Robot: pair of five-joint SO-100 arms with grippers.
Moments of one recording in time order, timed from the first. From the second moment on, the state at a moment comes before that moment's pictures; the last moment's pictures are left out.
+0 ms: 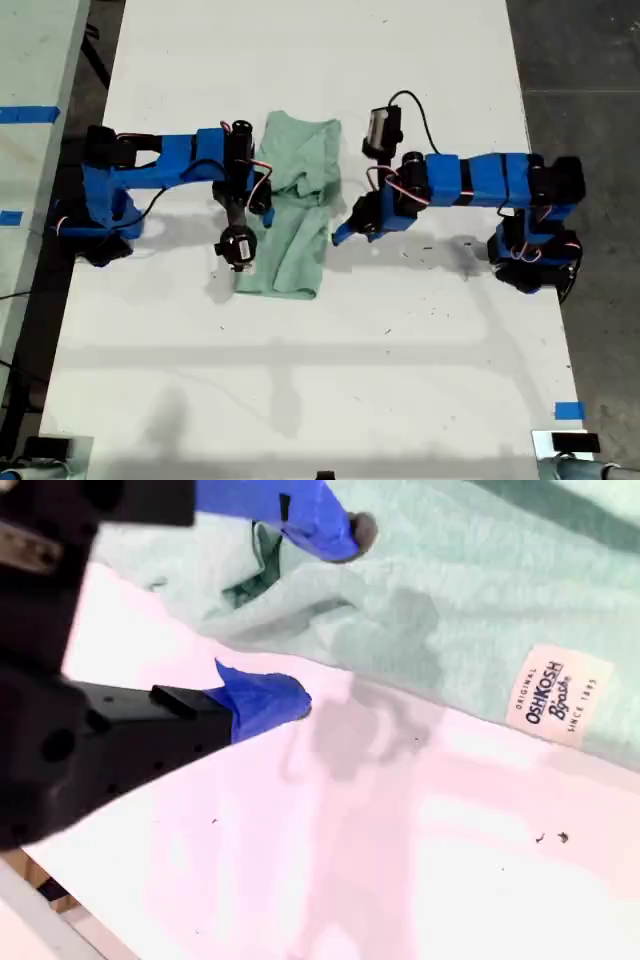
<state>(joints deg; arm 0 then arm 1) 2.2 69.4 58.4 104.6 5.5 4.1 89.4 81.6 85.0 -14.2</state>
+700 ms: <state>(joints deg) 12.3 92.2 89.5 92.2 -2.3 0.8 82.4 74.0 85.0 -13.5</state>
